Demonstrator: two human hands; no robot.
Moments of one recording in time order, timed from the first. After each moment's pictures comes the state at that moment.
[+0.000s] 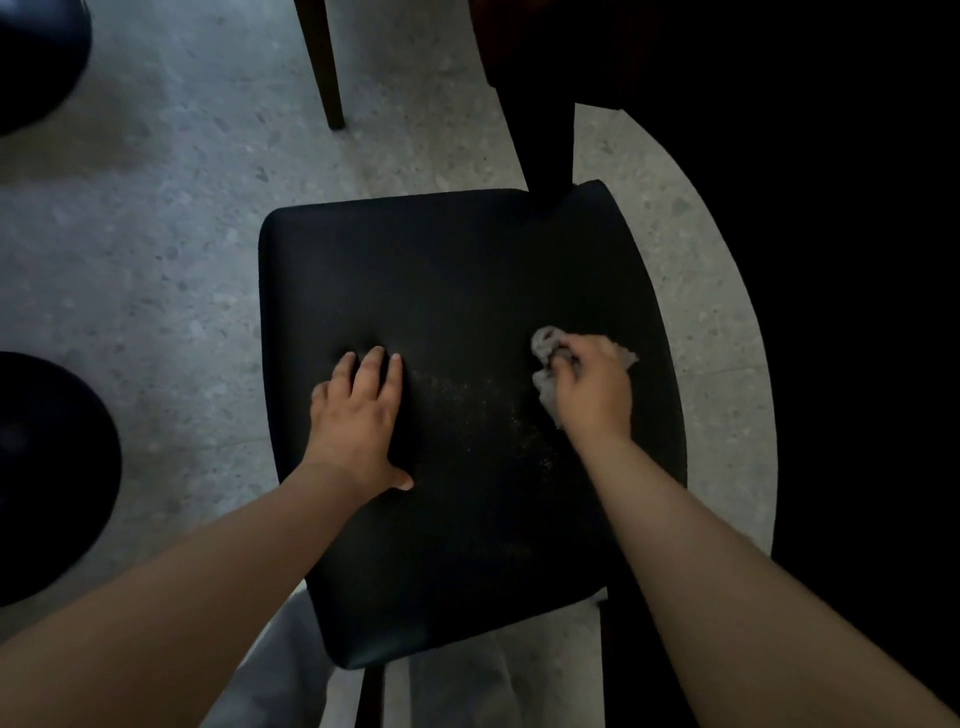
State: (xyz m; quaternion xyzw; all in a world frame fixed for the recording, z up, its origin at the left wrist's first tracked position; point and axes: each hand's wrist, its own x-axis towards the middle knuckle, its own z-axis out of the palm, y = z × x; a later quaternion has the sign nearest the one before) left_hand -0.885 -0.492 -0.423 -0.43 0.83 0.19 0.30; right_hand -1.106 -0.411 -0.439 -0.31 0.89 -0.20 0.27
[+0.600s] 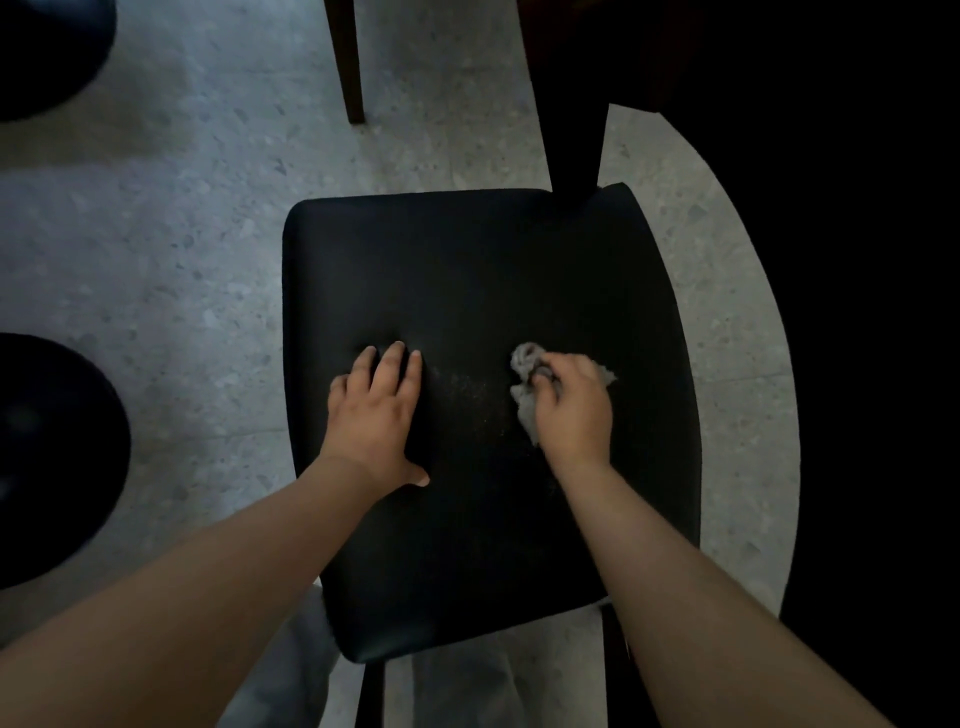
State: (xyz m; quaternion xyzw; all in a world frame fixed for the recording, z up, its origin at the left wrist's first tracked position) left_hand -0.880 -0.493 -0.422 -0.42 0.84 0.19 0.28; right_hand -1.064 -0.413 -0.437 -0.33 0.88 -0.18 0.28
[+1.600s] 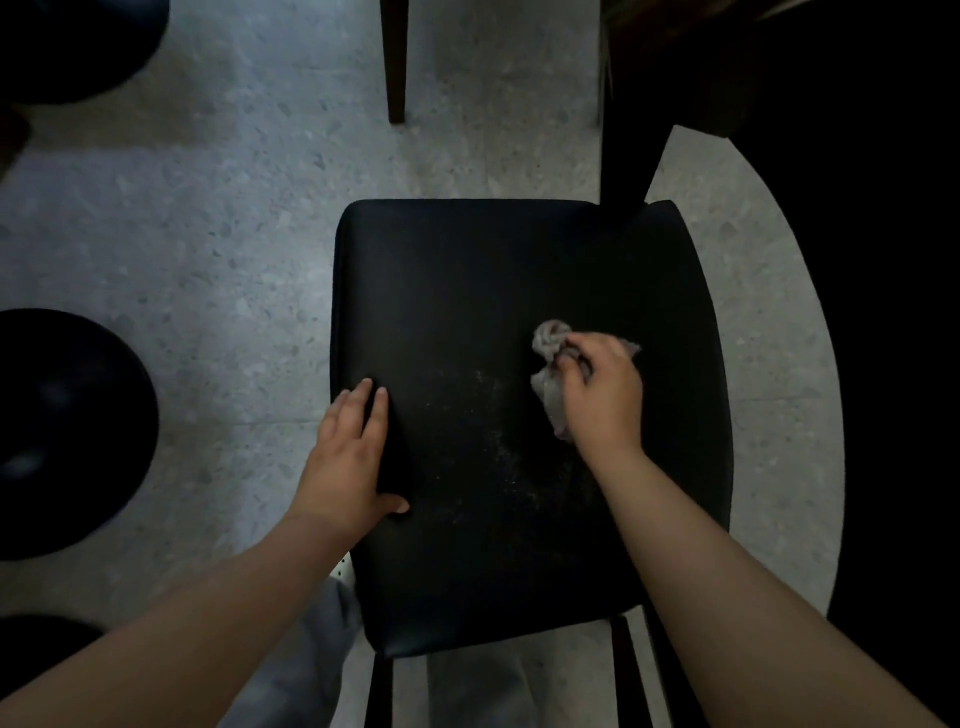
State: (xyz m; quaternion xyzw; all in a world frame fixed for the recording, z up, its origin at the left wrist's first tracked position) left_hand -0.802 -0.474 -0.428 -0.51 0.78 0.30 0.19; right_hand -1.053 -0.444 -0.420 -0.35 0.86 -0.24 0.27
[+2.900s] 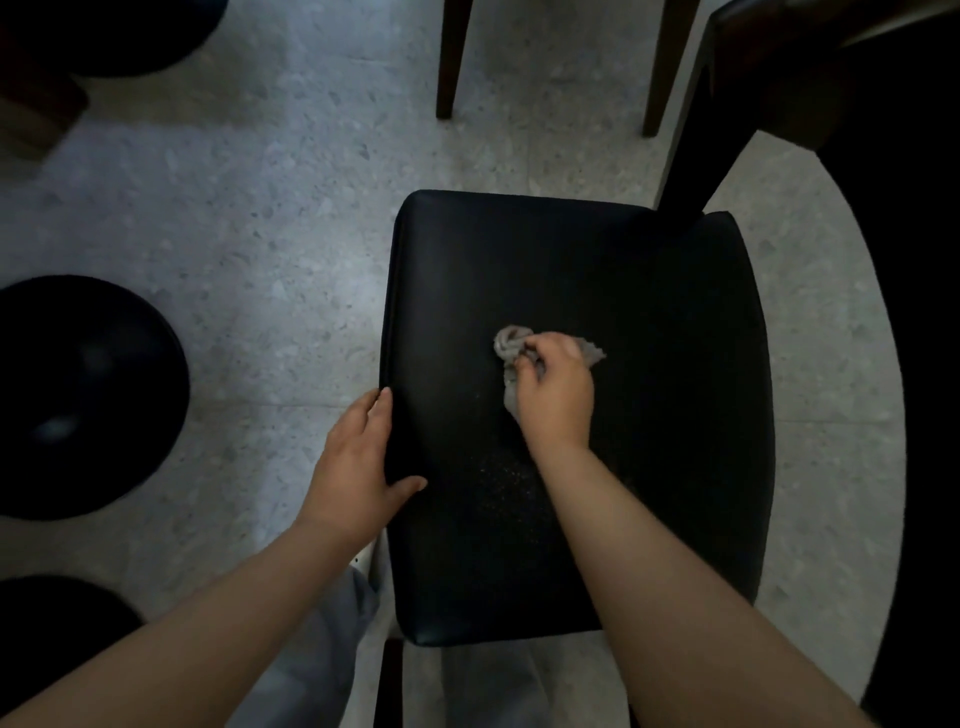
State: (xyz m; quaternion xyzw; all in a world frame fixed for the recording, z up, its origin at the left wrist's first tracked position) left_hand -0.761 -0.466 -0.432 -0.58 0.72 0.37 0.06; right_hand -0.971 -0.474 -0.446 -0.39 0.85 -0.24 0.26
